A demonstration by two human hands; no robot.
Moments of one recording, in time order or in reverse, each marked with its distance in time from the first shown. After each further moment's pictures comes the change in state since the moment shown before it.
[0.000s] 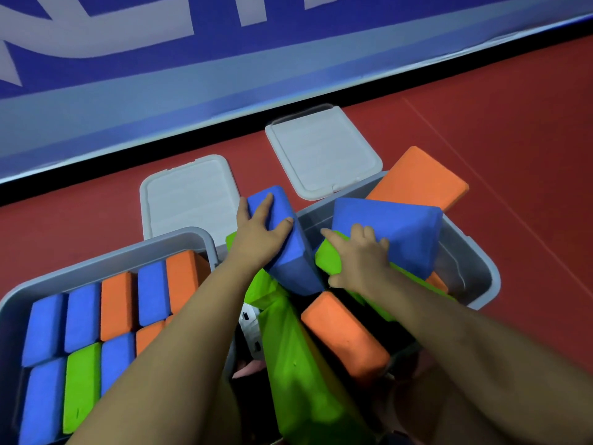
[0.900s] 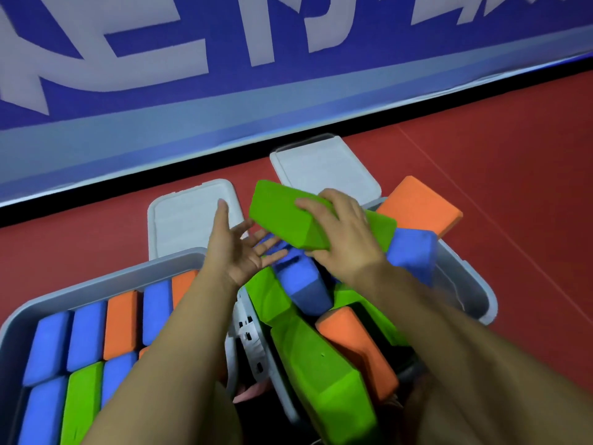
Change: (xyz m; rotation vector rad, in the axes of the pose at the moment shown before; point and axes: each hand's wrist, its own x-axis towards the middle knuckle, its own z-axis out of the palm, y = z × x) left_hand 0.002 0.004 -0.040 -1.356 -0.170 -0.401; right_hand -0.008 -0.024 -0.076 0.399 0.609 -0.387
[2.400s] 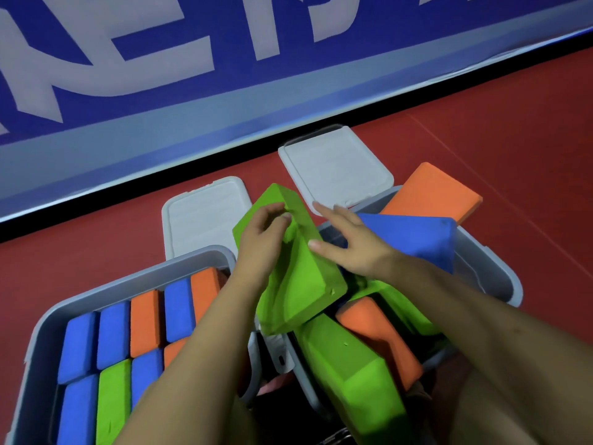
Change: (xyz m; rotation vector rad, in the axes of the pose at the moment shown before) left_hand -0.020 -0.014 0.009 0.799 0.120 0.579; right_hand -0.006 0.014 0.021 0.569 -0.414 0.373
